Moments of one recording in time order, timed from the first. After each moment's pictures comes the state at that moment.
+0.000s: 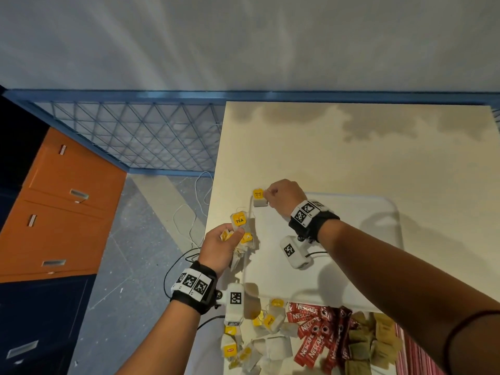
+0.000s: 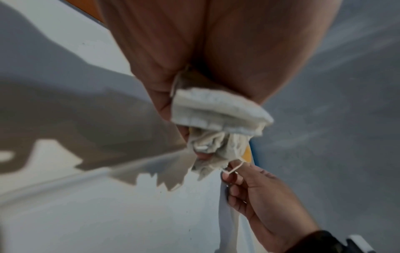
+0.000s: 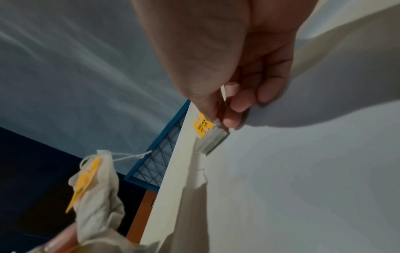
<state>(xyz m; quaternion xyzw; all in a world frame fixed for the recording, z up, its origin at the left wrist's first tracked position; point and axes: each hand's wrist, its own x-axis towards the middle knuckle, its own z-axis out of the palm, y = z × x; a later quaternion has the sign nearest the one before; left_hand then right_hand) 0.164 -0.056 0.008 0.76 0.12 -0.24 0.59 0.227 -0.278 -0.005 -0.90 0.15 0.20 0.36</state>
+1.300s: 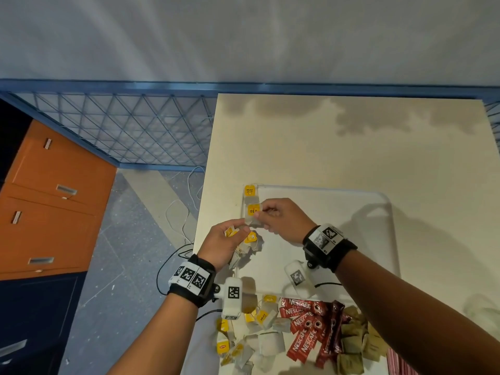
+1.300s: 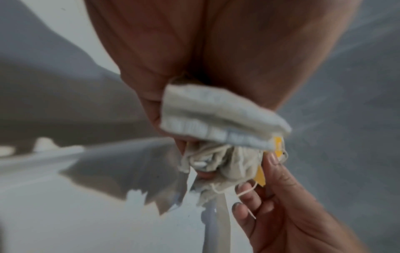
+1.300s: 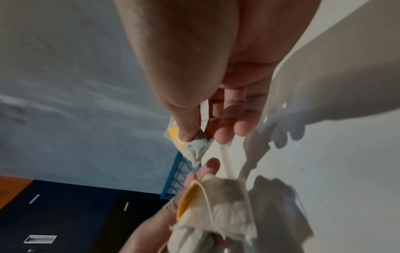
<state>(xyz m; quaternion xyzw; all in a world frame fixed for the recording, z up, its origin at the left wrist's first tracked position) 0.165 -0.067 -0.002 0.74 0.06 -0.33 0.59 0.155 -0.274 -0.002 -0.77 0.11 0.20 0.59</state>
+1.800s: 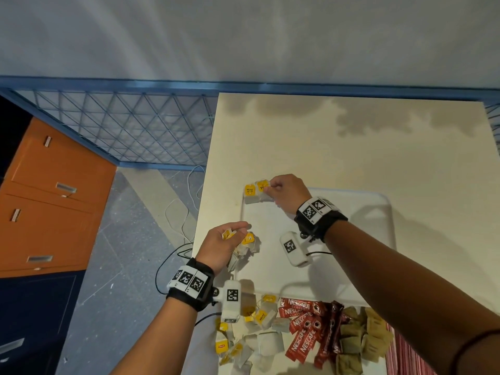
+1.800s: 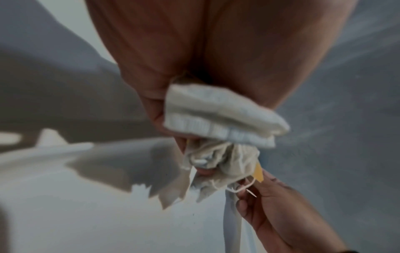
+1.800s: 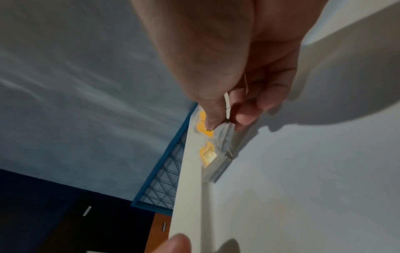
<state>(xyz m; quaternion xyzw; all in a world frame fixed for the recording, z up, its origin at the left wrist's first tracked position) 0.158 -0.063 -0.002 0.72 0.07 -0.32 0.61 0.214 -0.297 -0.008 -0.87 0.17 0.17 0.43</state>
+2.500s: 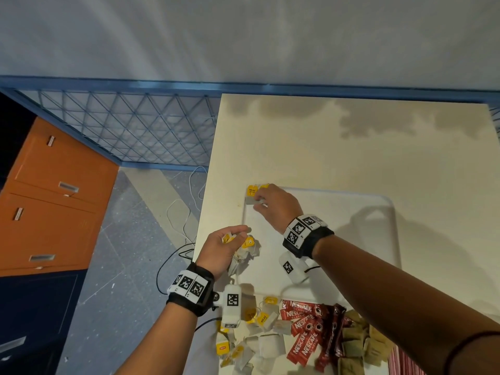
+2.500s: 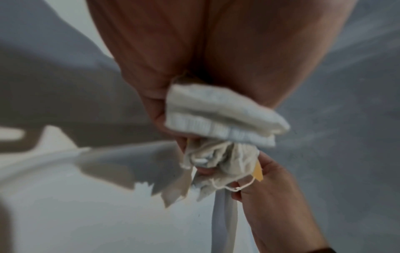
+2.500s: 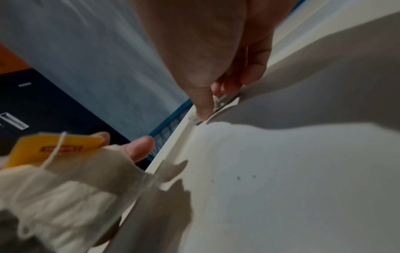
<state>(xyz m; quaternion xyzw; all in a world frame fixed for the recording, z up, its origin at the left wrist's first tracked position) 0.153 -0.057 -0.006 0.72 0.08 -0.32 0.60 0.194 -0.263 -0.028 -0.94 0.06 0.14 0.31</state>
